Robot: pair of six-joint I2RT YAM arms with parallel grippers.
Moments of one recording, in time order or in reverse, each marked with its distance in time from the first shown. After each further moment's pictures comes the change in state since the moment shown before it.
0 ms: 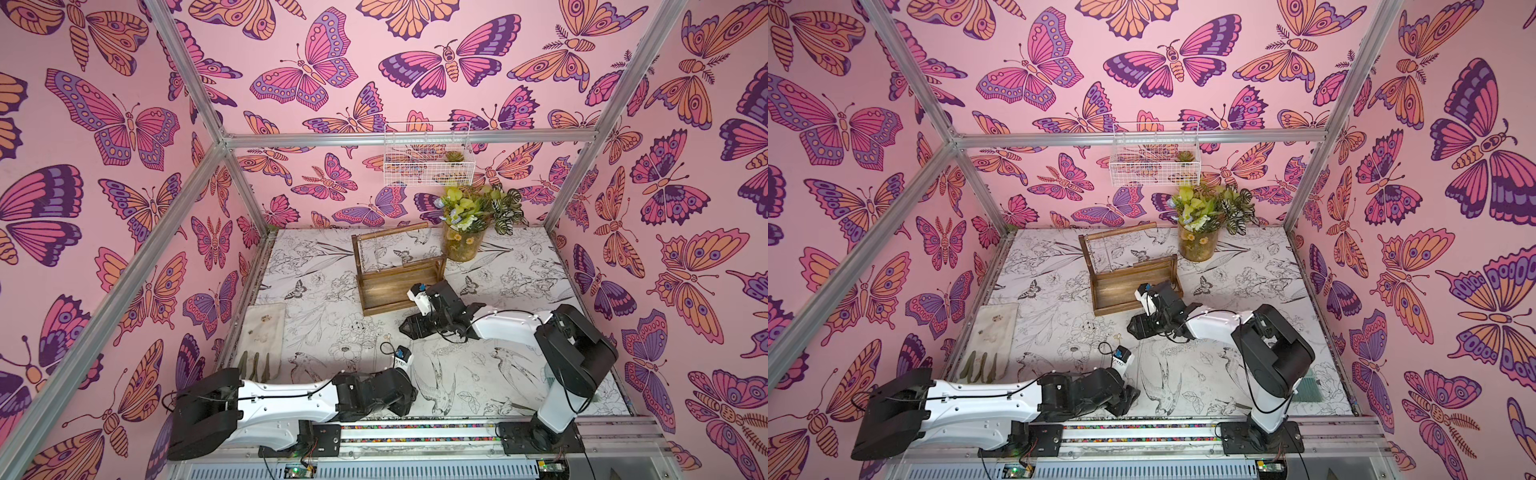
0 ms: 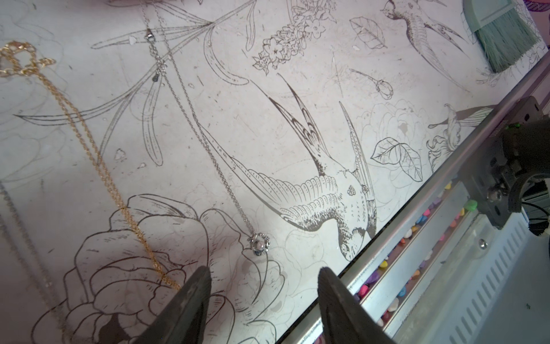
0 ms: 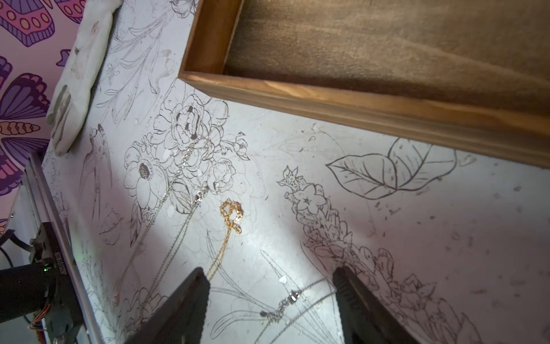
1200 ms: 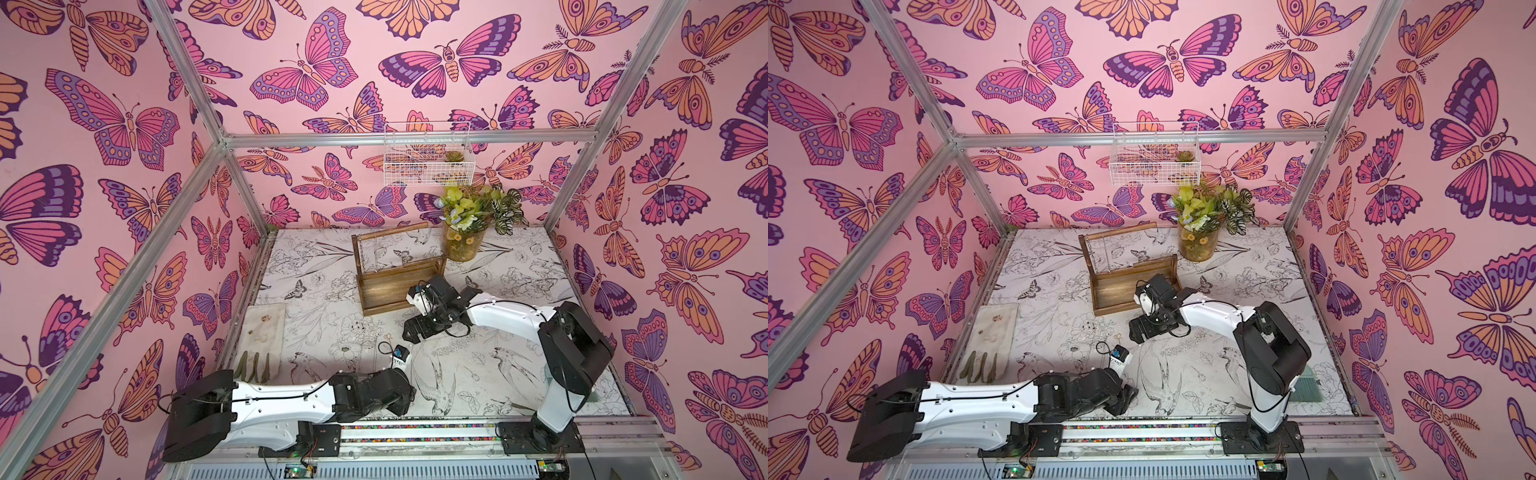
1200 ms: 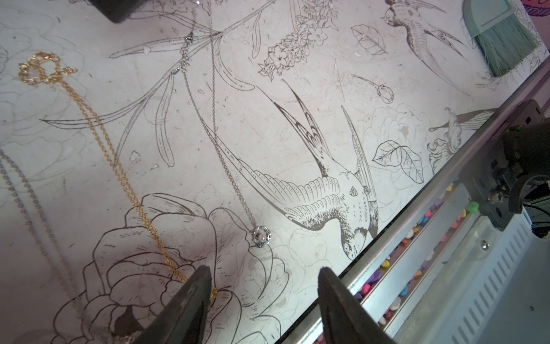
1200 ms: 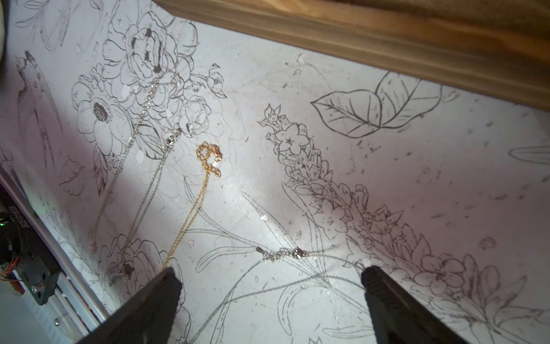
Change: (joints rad) left arm -0.004 -0.025 0.000 -0.024 -0.021 0.003; right arm 0.003 0.028 0.182 -0.413 0.032 -0.122
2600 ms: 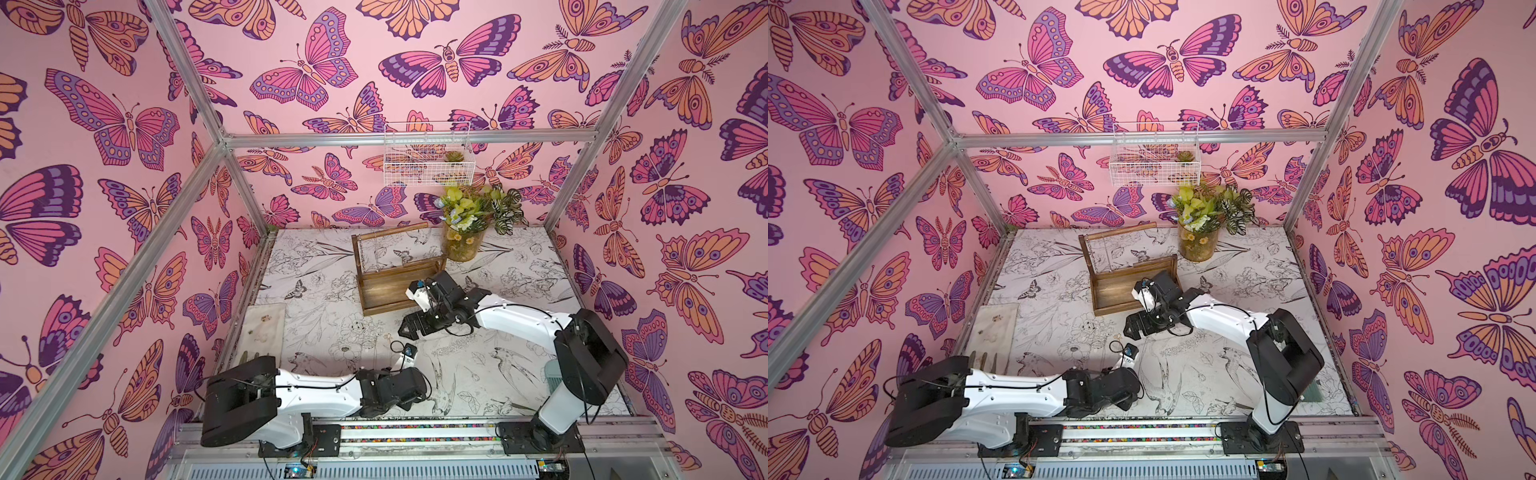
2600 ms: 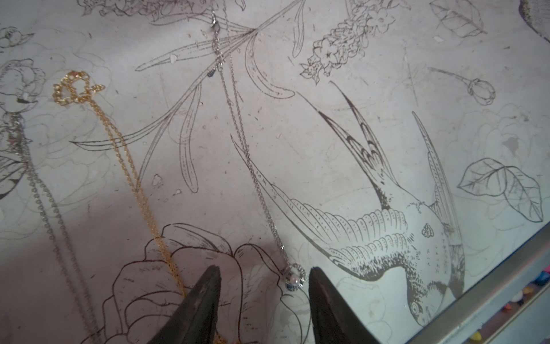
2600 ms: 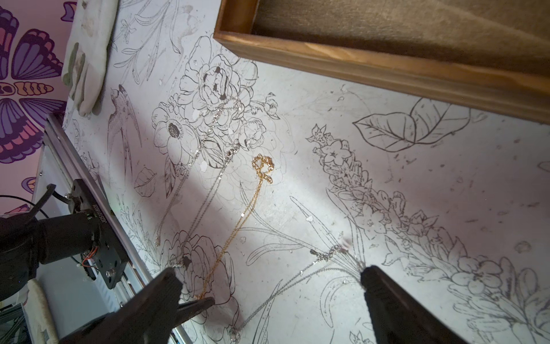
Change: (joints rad) left arm -0.007 0.256 0.111 -0.018 -0.134 0.013; right arm 0.000 -0.086 -0.029 0.055 -0.092 0.069
